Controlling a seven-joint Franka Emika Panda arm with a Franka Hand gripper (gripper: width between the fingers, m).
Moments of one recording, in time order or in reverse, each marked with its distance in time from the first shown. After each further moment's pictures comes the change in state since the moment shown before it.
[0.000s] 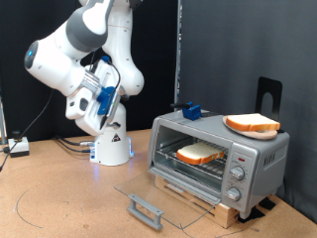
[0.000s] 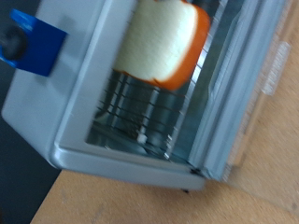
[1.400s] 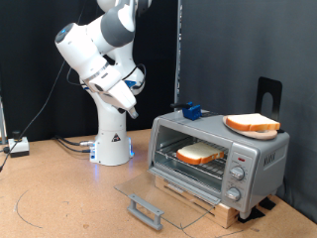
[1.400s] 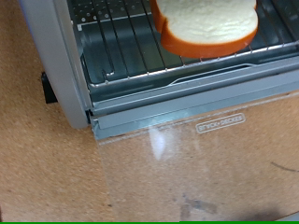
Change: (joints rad) arm 0.155 -0.384 0.001 -0.297 0.014 0.290 -1.008
